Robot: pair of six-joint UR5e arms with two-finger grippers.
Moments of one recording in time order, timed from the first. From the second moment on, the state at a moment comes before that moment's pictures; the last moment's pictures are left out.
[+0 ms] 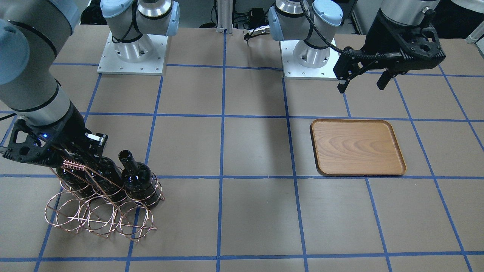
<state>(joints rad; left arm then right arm) -1.46 -1.49 -1.55 -1.58 1.58 -0.02 1.49 -1.40 1.44 -1.64 -1.59 0.08</state>
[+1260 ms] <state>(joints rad) -1.45 -1.49 -1.55 -1.60 1.59 -0.02 1.93 -1.46 1.38 -1.50 -1.60 0.59</state>
